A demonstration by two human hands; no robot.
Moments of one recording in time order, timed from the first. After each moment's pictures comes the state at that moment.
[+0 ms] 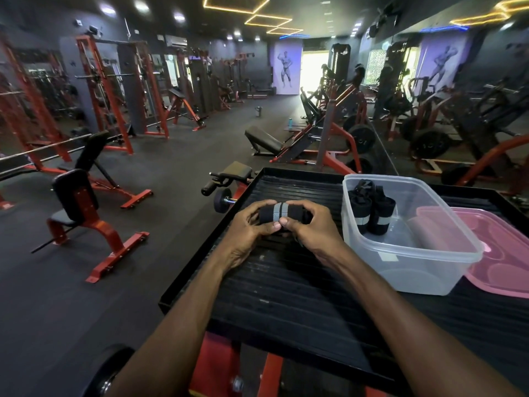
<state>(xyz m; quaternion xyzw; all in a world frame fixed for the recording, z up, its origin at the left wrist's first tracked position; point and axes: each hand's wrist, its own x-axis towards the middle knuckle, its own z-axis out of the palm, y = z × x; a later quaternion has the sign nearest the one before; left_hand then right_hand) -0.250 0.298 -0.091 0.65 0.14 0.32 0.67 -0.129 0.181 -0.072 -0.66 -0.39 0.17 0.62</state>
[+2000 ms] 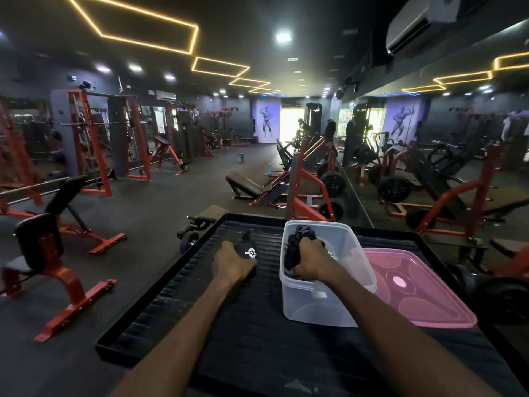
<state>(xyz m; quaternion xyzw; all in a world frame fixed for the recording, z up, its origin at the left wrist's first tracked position) -0.170 0.228 -0.056 0.76 0.48 0.28 0.35 -0.036 0.089 -0.020 -0.88 -0.44 0.03 0.16</state>
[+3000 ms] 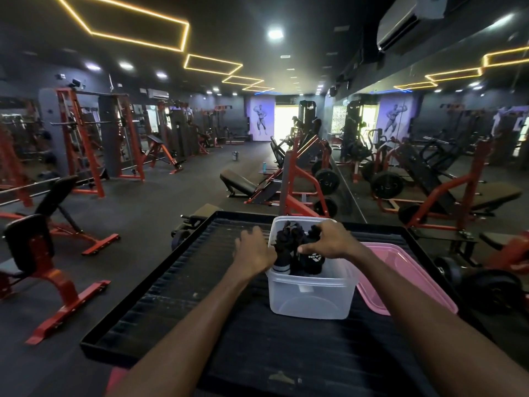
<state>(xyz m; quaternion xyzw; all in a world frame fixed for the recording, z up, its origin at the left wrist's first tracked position) -0.123 0.174 -0.023 0.86 0.41 0.17 0.26 0.024 0.044 0.004 -0.84 -0.47 0.07 0.27</state>
